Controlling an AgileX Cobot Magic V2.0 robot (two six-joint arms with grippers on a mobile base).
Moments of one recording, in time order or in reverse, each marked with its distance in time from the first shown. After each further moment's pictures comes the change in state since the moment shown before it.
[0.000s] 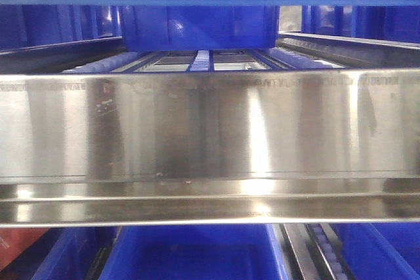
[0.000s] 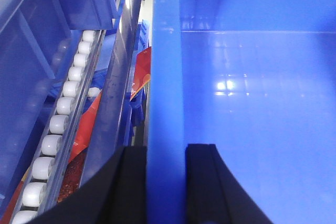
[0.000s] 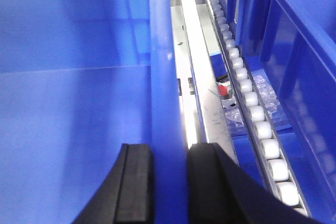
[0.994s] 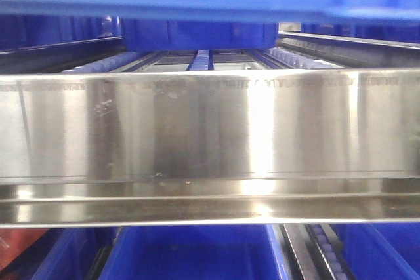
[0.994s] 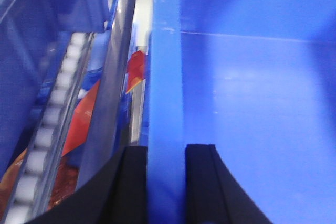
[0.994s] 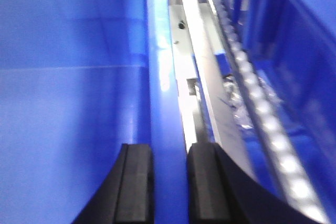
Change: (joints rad) left arm 0.278 0.034 0.000 -0.263 -0.181 0.190; right arm -0.075 0.180 -0.073 0.010 -0.119 0.029
